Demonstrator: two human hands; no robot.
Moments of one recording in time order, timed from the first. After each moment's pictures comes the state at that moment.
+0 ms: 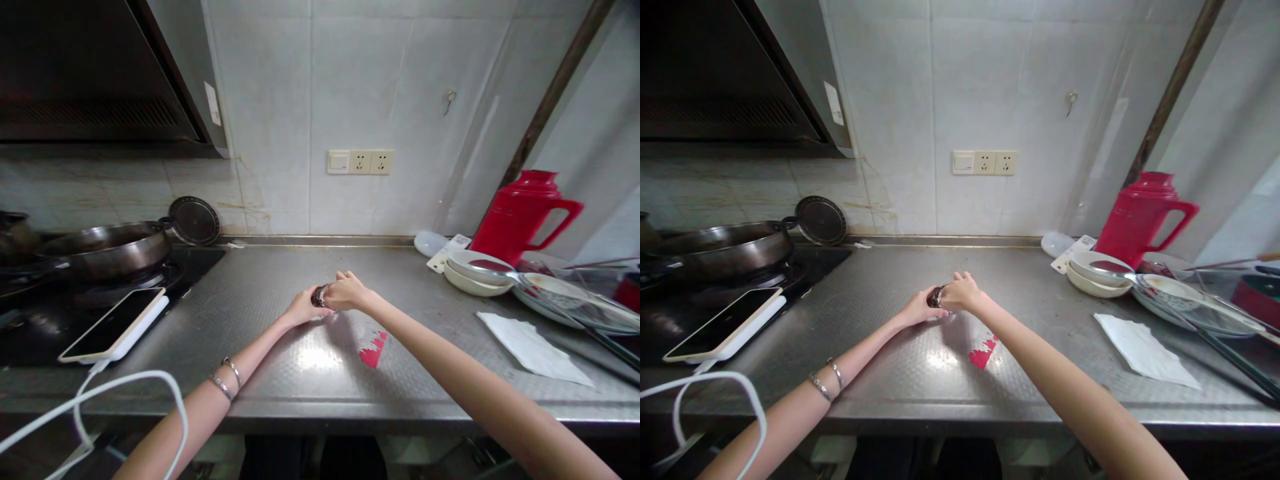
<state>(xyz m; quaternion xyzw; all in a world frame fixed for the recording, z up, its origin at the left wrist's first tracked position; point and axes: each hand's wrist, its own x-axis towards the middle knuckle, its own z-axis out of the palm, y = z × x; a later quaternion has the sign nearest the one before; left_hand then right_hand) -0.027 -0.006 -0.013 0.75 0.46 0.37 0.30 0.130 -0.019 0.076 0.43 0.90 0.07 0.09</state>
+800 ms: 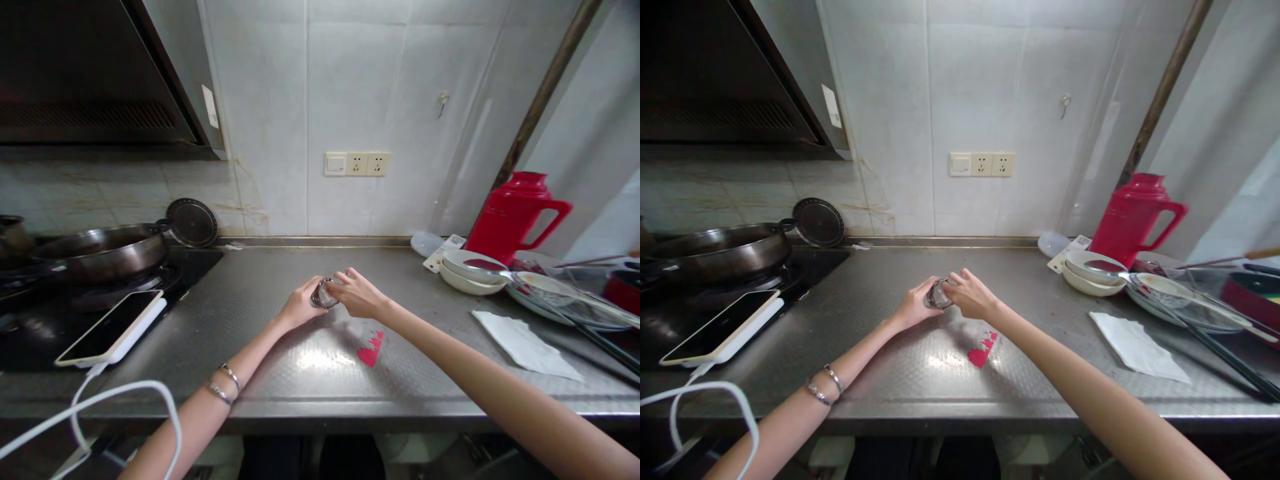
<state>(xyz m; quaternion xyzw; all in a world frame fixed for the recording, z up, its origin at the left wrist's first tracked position) -0.031 -0.020 0.004 0.82 0.39 0.40 0.12 0.171 -0.033 0.075 0.26 0.93 0.26 0.00</state>
